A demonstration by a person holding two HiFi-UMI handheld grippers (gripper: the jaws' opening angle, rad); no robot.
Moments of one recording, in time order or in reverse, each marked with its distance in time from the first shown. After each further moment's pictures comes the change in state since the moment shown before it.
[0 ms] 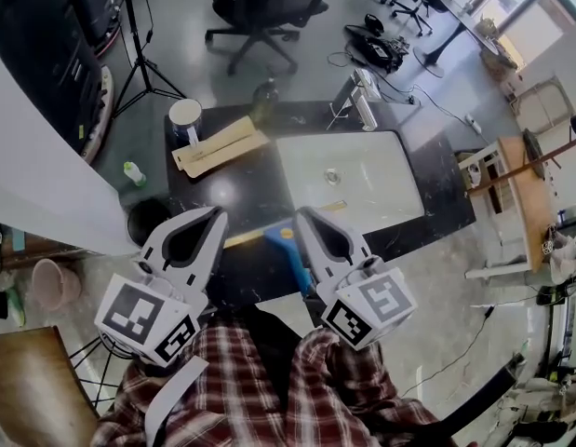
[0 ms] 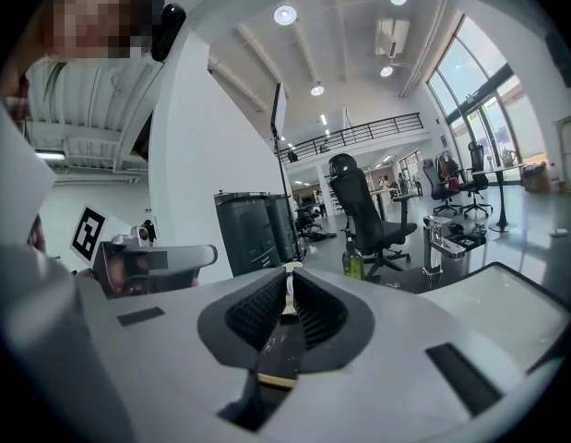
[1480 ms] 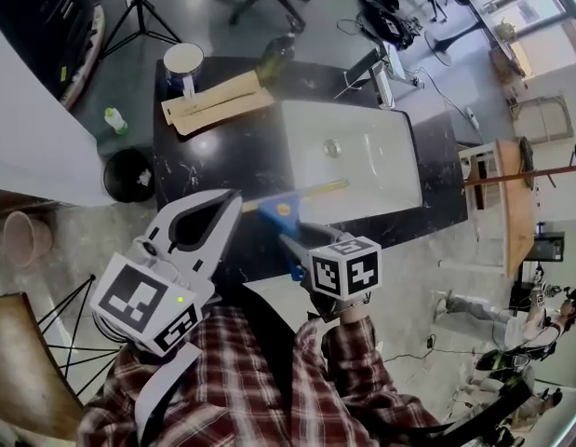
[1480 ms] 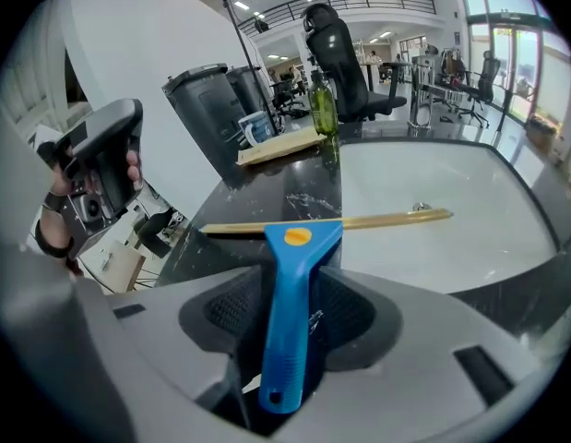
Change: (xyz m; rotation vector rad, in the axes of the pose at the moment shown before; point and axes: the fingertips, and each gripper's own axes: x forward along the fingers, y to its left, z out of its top) left arm 0.023 0.007 -0.052 -0.163 0.028 -0.039; right arm -0.005 -0.064 -0.203 0.150 0.805 -0.070
